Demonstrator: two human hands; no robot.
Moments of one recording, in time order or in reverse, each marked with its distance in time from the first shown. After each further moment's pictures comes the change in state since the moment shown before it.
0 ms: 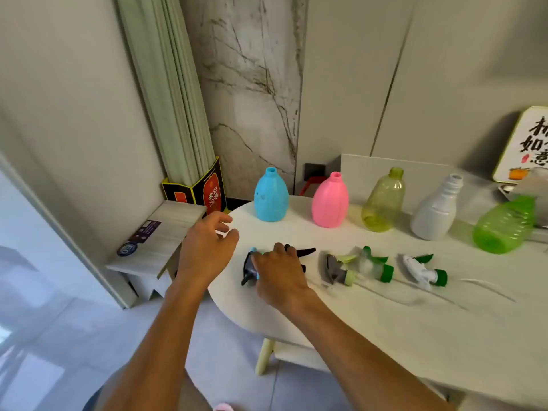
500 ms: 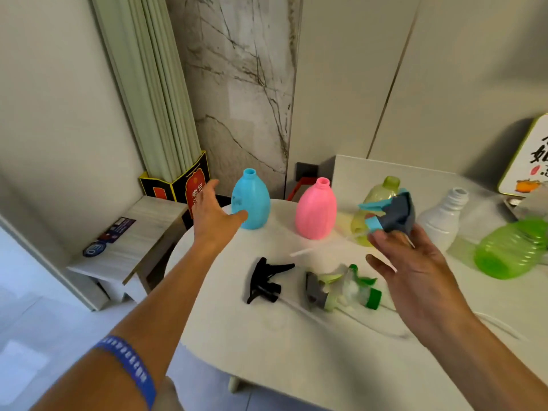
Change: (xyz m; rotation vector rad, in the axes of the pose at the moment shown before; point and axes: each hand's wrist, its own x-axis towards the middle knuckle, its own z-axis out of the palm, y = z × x) left_hand 0.097 0.006 0.096 -0.178 0.117 -0.120; right_hand -0.071 0.181 -0.070 1.863 0.479 0.380
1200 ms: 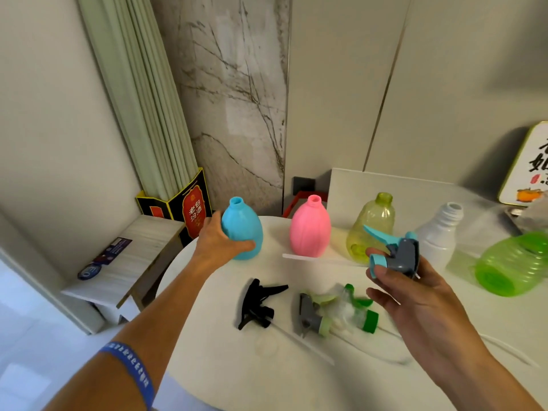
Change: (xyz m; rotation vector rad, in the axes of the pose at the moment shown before) left_hand 0.016 -0.014 0.025 0.002 -0.210 -0.032; right_hand 0.005 0.006 -0.028 0.019 0.020 0.059
